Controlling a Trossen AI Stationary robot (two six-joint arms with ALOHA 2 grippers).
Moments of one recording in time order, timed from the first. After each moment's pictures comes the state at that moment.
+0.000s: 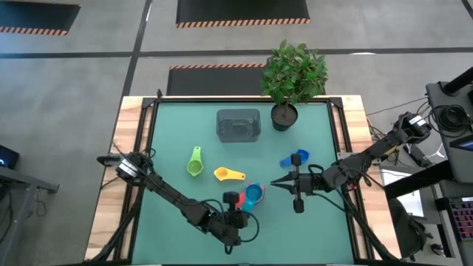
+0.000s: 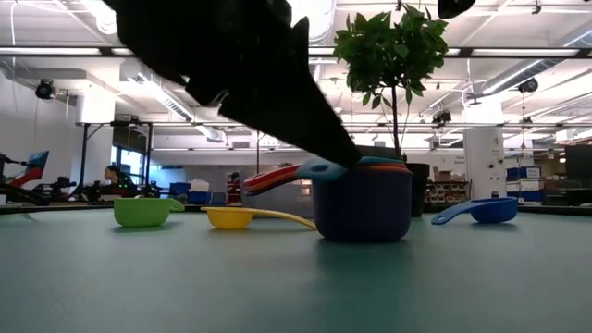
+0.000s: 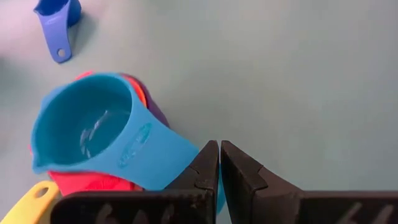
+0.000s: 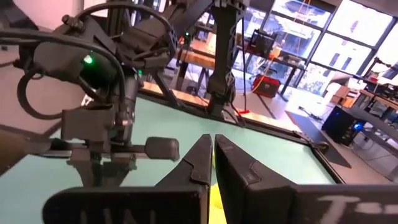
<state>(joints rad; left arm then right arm) -0.56 2.06 1.36 -0.14 -0.59 -0.32 0.51 1.14 0.56 0.54 0.47 -0.25</state>
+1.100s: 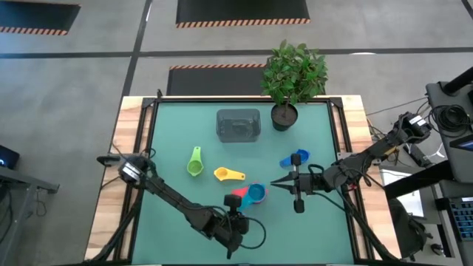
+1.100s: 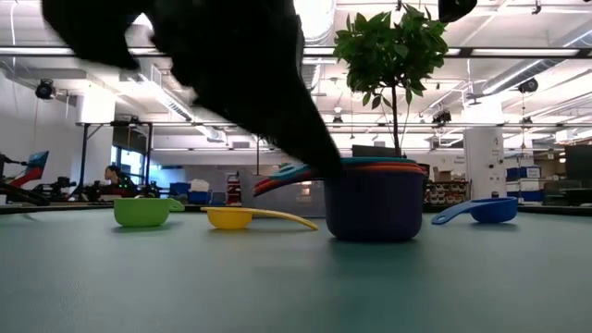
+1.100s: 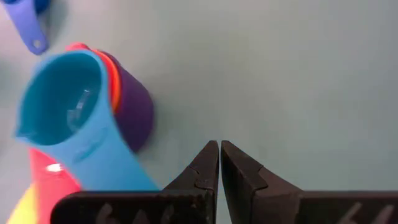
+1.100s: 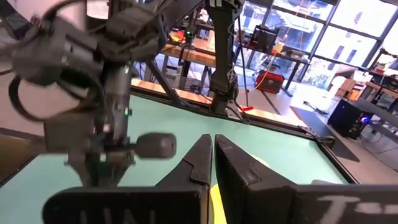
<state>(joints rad) -0.58 2.12 1.52 -0.42 -0.53 -0.29 0.51 1.14 0.55 0.53 0.47 -0.20</state>
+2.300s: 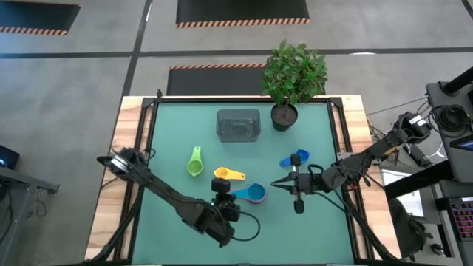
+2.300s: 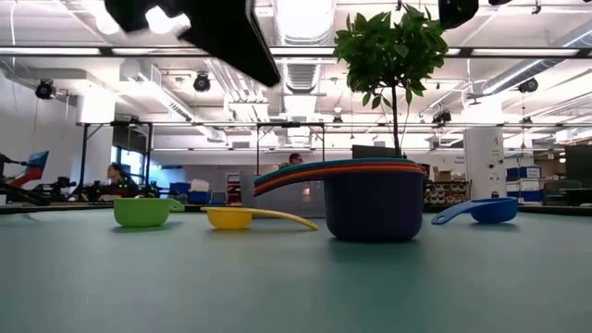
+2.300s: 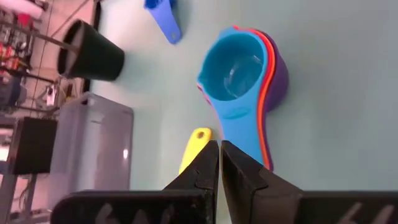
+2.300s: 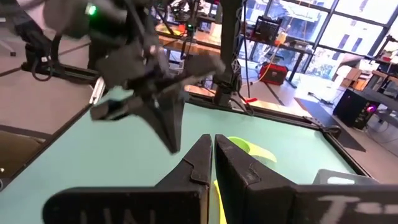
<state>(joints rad) -0.58 1.97 1.57 -0.84 -0.82 -0.26 0.51 1.14 0.55 0.50 0.46 -0.15</state>
